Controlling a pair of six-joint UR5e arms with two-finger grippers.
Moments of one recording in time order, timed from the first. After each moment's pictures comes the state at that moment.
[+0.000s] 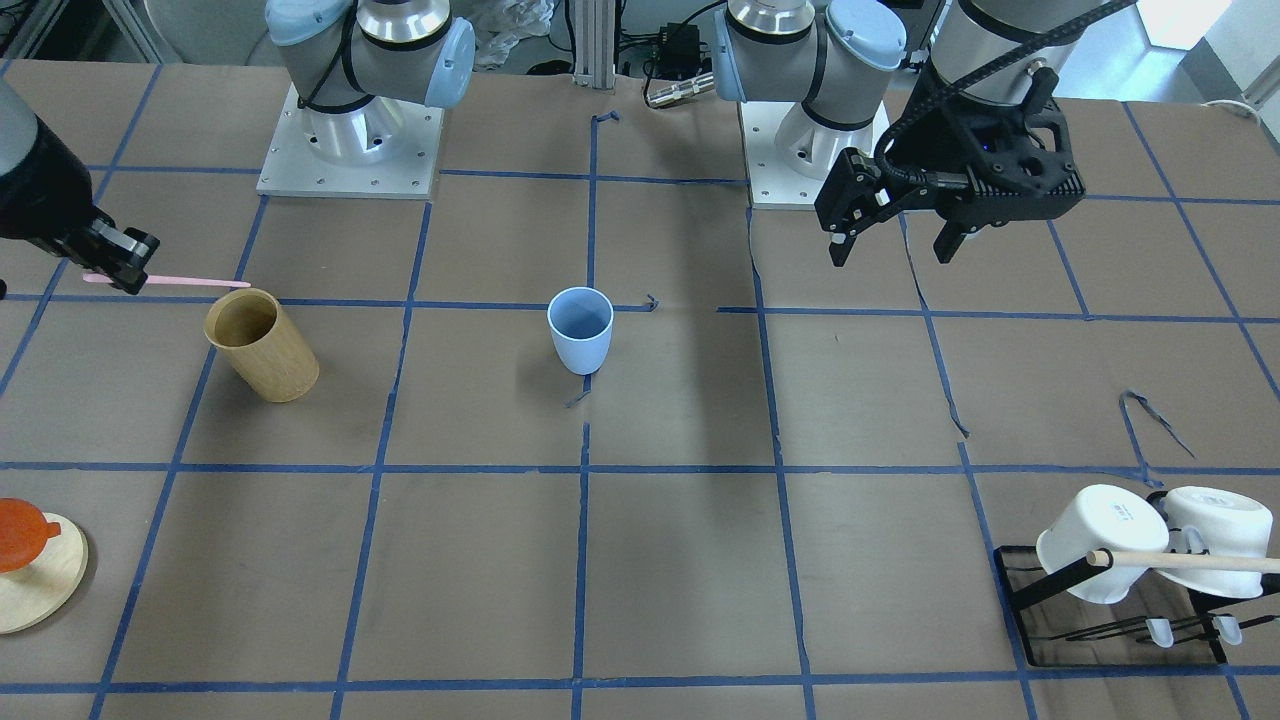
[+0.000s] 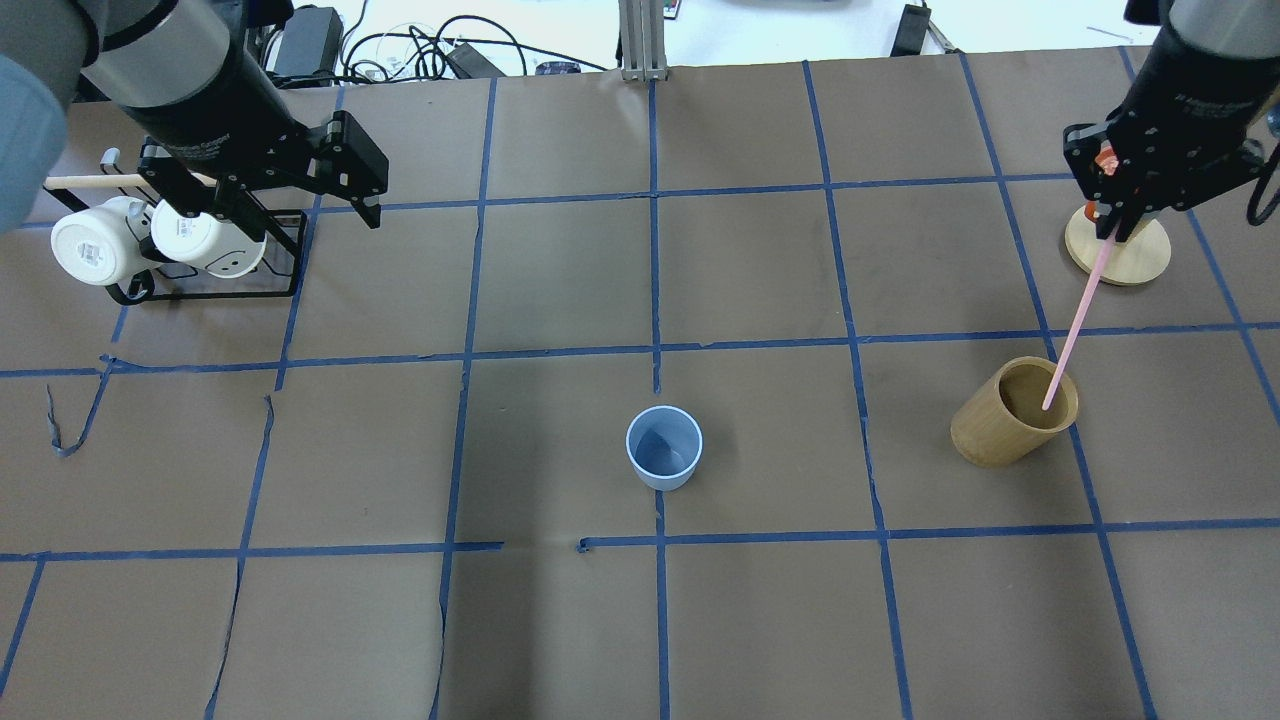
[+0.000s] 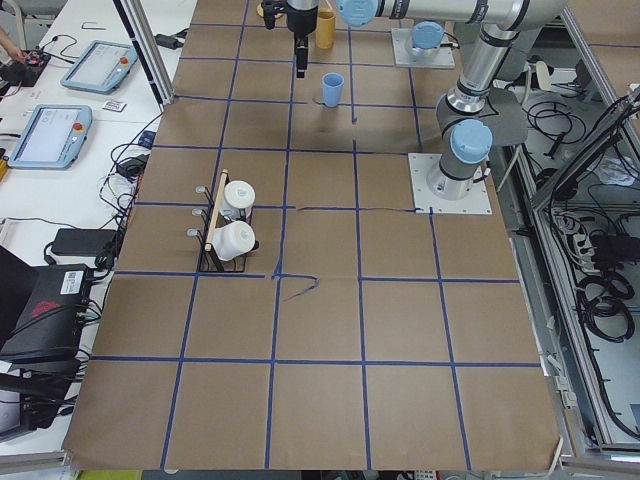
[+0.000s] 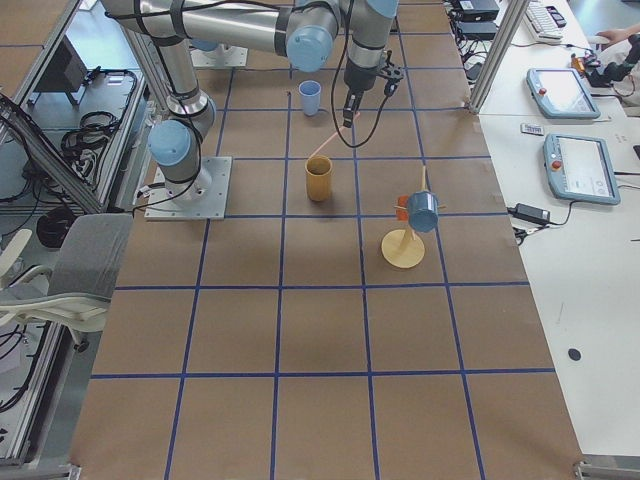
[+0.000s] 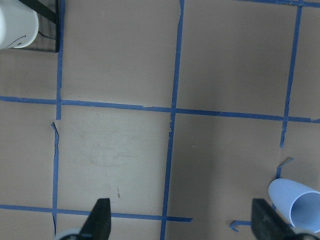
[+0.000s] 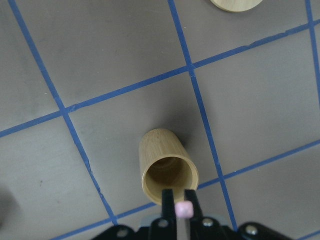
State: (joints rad) left arm -1.54 -1.55 -1.55 -1.55 1.56 -0.06; right arm 1.34 -1.50 1.47 -1.43 -1.68 0.09
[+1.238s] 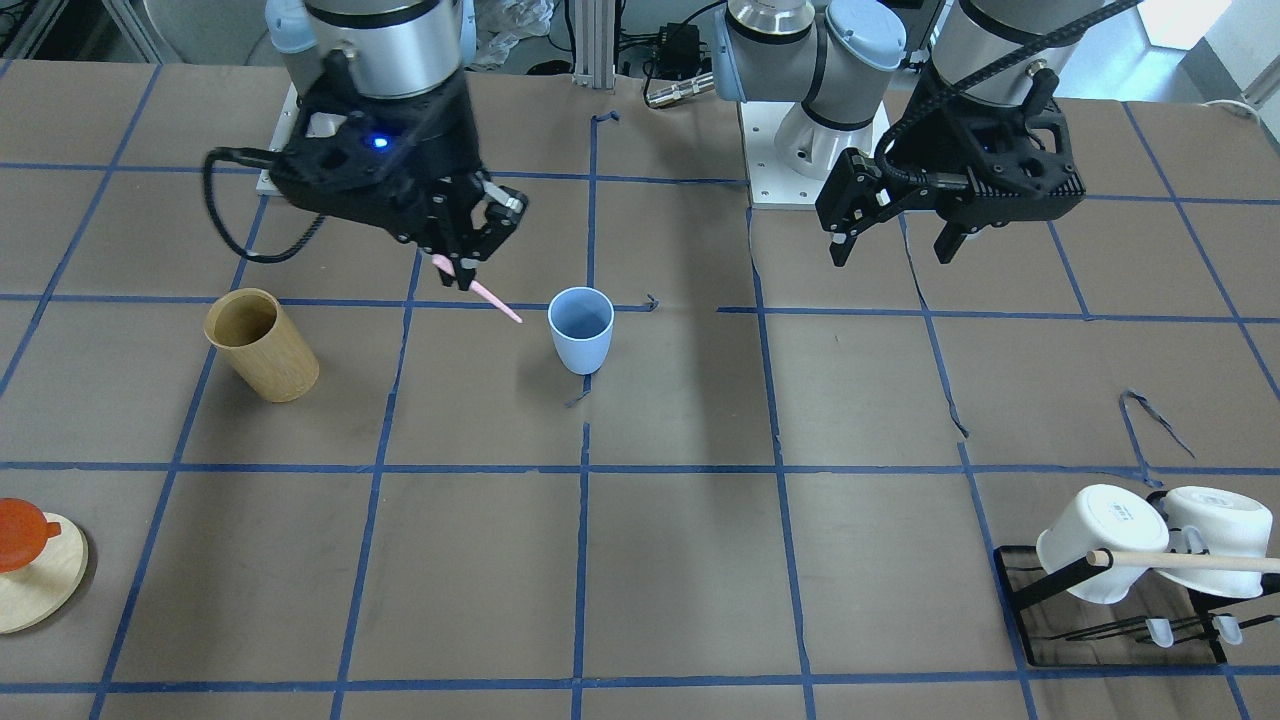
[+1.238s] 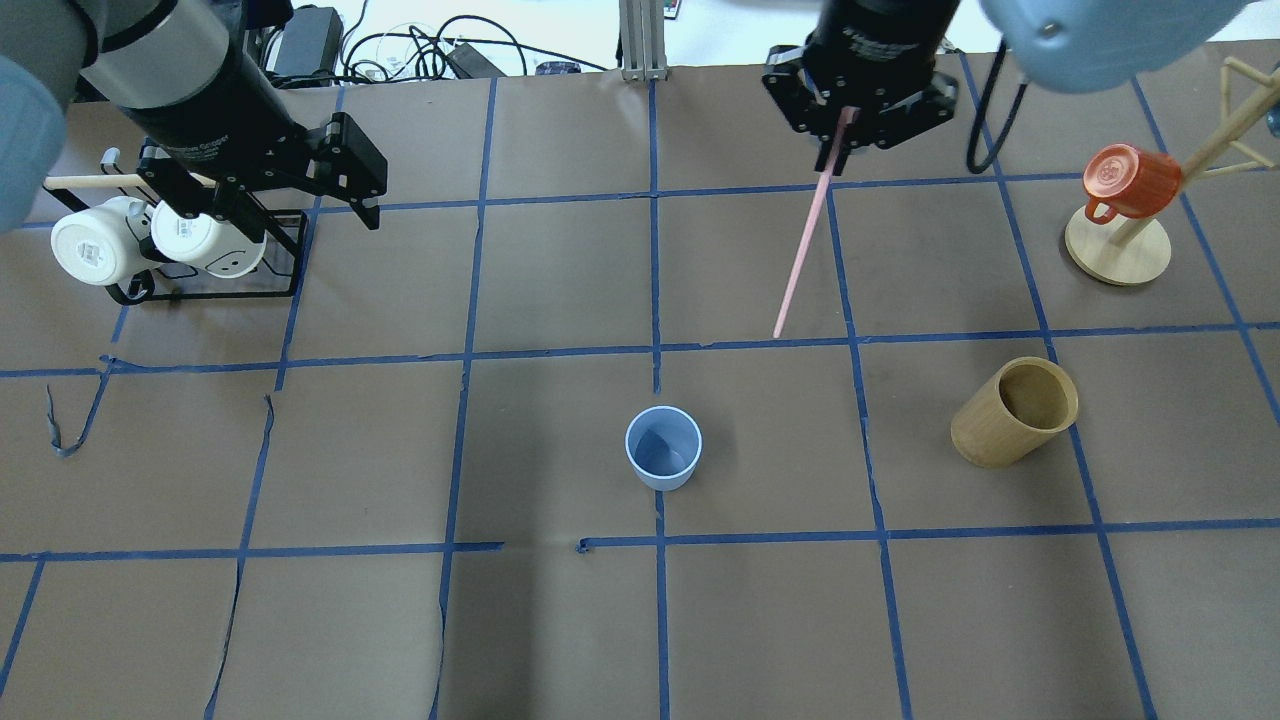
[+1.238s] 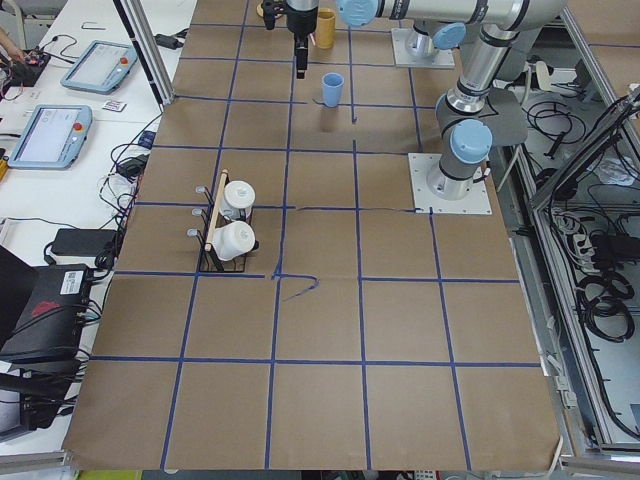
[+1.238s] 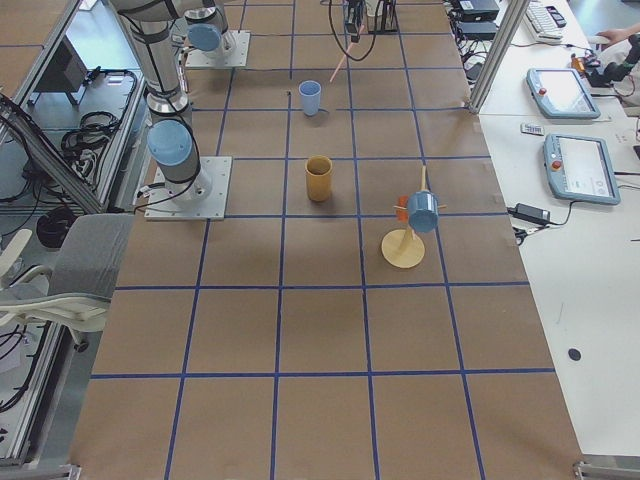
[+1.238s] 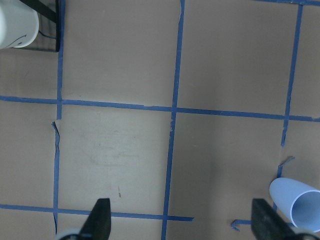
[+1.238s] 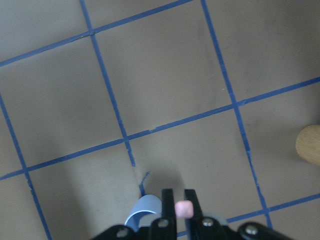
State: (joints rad) left arm -1.54 -1.55 -1.55 -1.55 1.56 -0.05; right arm 1.87 -1.42 1.36 -1.63 -1.58 0.58
